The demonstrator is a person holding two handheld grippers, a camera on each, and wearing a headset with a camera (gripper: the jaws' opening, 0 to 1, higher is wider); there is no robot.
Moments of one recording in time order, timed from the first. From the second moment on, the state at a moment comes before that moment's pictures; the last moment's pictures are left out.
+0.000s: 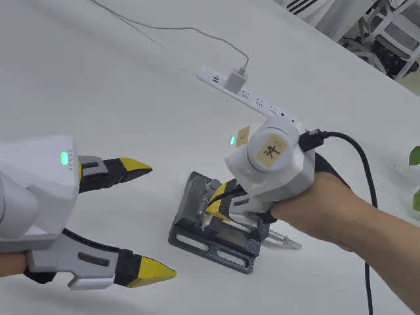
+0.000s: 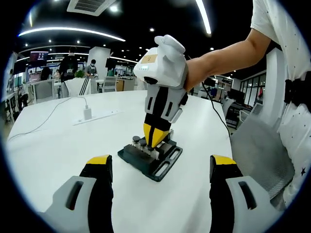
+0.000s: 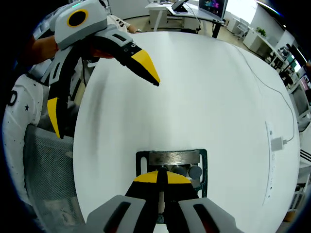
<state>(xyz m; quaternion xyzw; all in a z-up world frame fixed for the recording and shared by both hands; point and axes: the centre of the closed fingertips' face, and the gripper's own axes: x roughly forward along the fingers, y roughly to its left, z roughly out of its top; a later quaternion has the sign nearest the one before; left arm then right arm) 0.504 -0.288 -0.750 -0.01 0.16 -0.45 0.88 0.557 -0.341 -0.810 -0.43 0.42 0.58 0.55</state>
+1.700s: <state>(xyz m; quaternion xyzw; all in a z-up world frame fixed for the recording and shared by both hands) 0.490 -0.289 -0.717 0.03 0.16 -0.45 0.88 0.556 -0.348 -0.795 -0.29 0.39 0.54 0.68</state>
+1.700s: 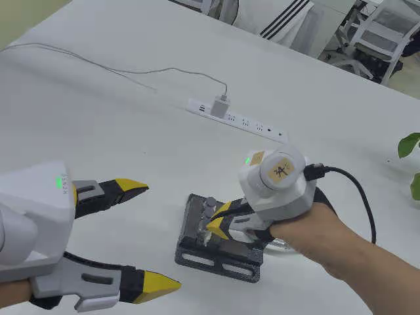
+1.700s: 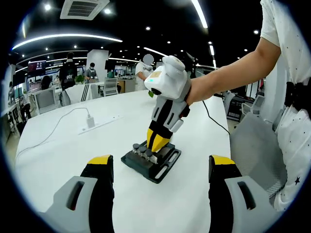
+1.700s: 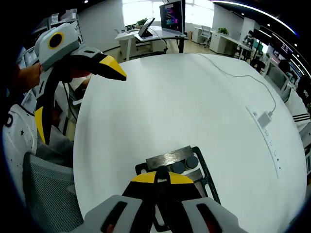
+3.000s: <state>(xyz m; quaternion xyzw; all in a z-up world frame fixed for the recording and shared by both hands) 0.500 -0.293 -0.737 0.07 0.19 -0.45 0.87 0.533 -0.449 -0.755 -0.17 0.29 0.53 0.78</state>
